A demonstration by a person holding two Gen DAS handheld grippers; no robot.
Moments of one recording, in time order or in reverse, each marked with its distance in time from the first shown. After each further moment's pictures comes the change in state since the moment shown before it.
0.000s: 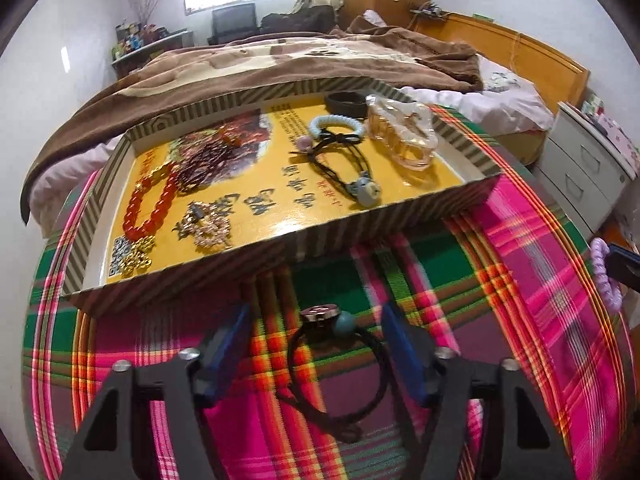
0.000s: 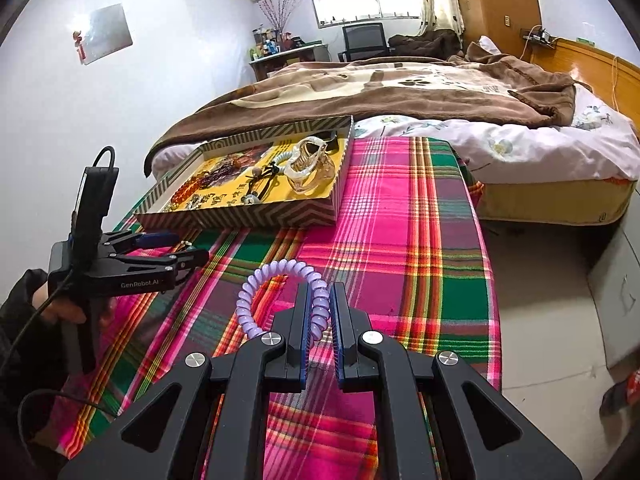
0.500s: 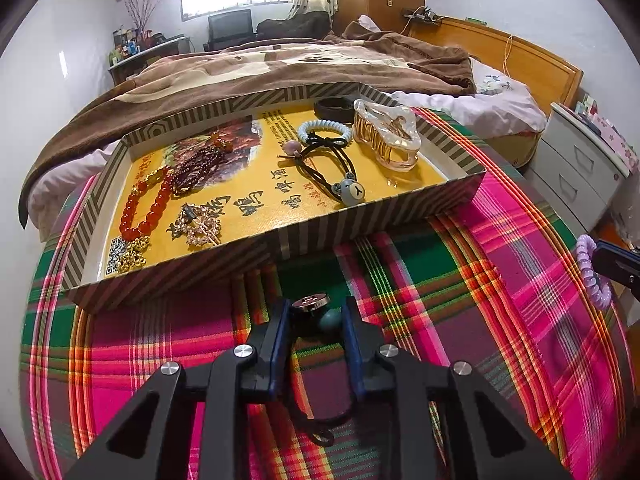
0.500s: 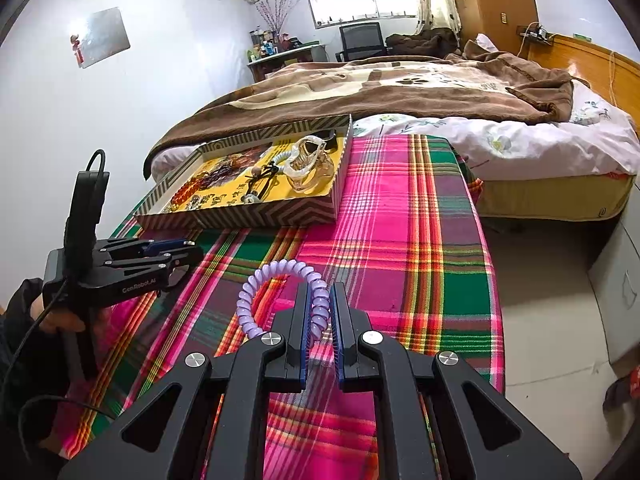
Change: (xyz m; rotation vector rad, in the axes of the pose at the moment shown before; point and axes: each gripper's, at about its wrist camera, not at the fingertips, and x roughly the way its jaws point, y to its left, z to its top) left arm -0.008 -0.005 -0.005 -0.001 -0.019 -0.009; right arm -0.001 0.001 -0.001 0.012 -0.003 -0.003
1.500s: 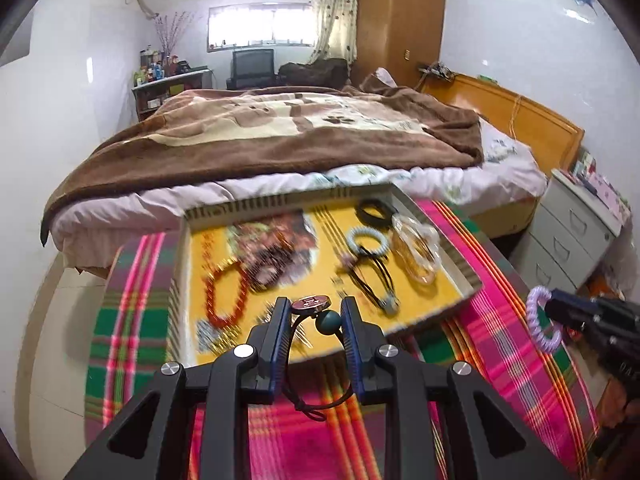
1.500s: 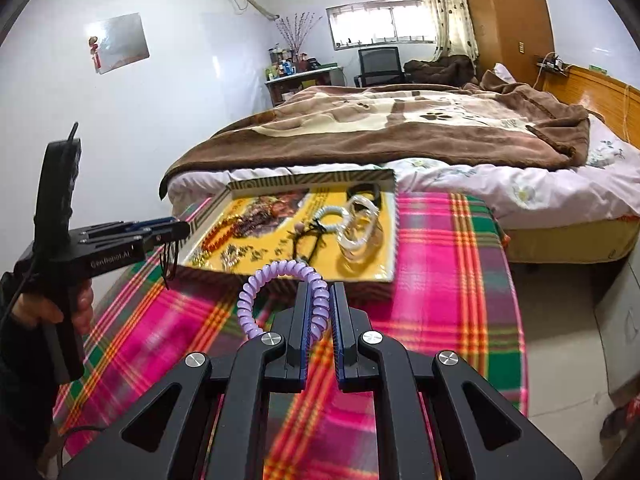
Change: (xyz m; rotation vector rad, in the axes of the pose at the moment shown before) left arm -0.078 0.066 0.064 -0.085 -0.167 -0.009; right arm 0.014 0.060 0.063 -0.048 -0.073 0.031
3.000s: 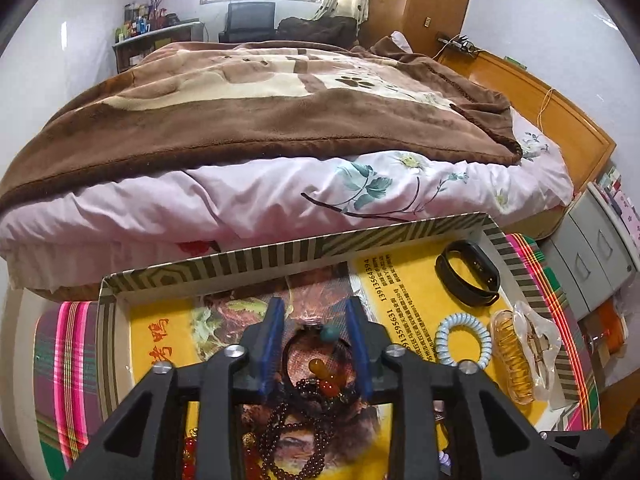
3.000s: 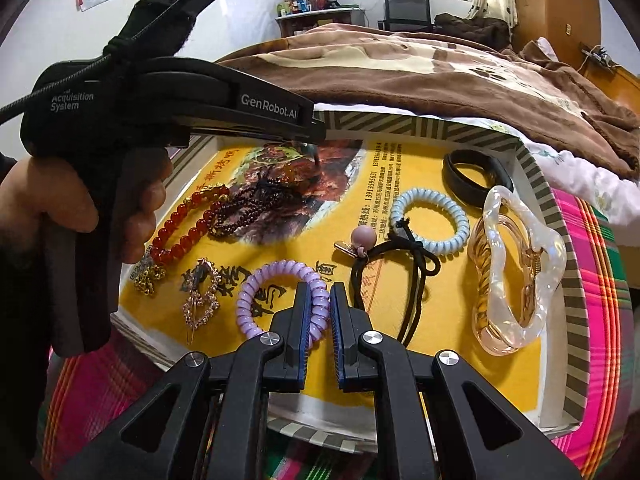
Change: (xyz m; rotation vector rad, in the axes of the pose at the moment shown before) left arm 0.196 0.051 0.083 -0.040 0.165 -0.053; right arm 0.185 0.050 0.026 -0.077 0.216 -0.023
